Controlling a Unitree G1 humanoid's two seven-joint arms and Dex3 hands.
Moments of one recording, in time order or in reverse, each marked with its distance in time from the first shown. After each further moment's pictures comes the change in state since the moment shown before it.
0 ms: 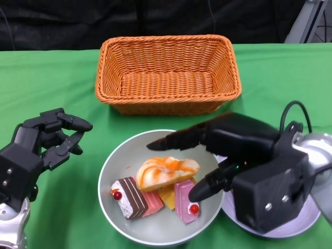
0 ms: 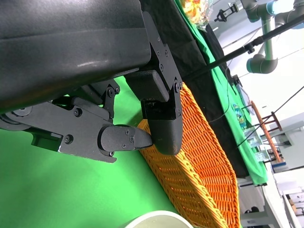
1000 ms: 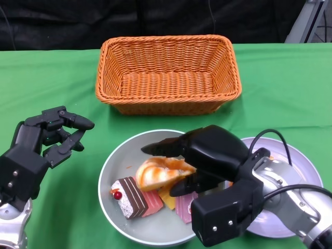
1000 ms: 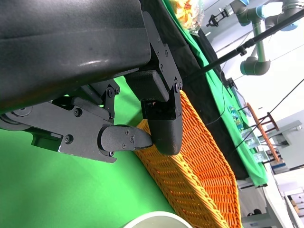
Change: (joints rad) left arm 0.003 0.001 -0.009 -0.019 0.052 -0.022 0.054; right arm -0.066 0.133 0.136 0.460 -0.273 -0.191 -0.528
